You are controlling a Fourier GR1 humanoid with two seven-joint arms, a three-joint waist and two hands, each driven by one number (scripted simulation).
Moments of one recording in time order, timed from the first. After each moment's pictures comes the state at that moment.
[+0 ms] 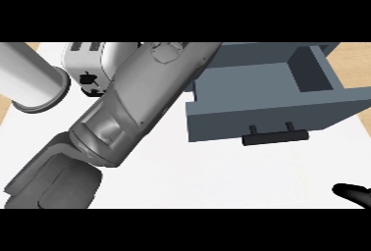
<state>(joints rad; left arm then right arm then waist) -1.60 0.00 -0.32 -0.38 0.47 0.57 0.13 -0.04 -0.15 -0.29 -2.25 -0.08 0.06 0.39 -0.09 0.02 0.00</state>
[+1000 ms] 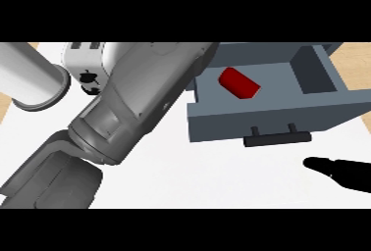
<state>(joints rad) -1.64 0.00 -0.31 -0.31 0.60 0.65 0.03 -0.16 -0.29 -0.16 -2.13 0.22 0.12 0.24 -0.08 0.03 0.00</state>
